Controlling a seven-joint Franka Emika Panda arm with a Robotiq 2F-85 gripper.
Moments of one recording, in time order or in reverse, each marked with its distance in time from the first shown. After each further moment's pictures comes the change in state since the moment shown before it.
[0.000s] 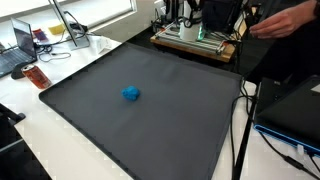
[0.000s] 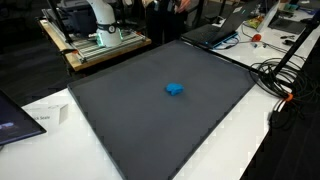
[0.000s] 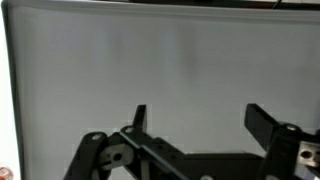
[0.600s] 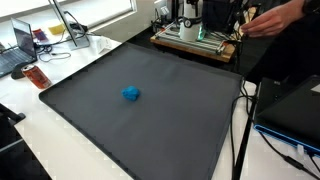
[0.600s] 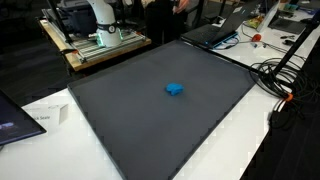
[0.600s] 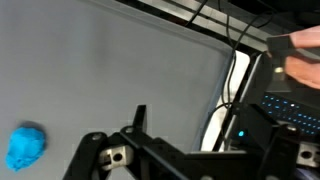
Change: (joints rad) arm 0.133 -0.001 -0.050 0.032 0.339 0.014 -0.321
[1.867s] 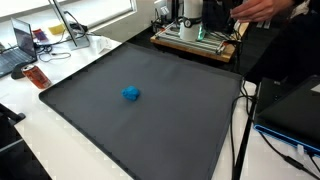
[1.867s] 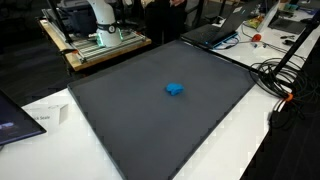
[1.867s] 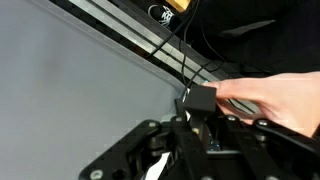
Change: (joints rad) arm 0.043 0.004 -0.024 0.033 0.129 -0.183 -0.223
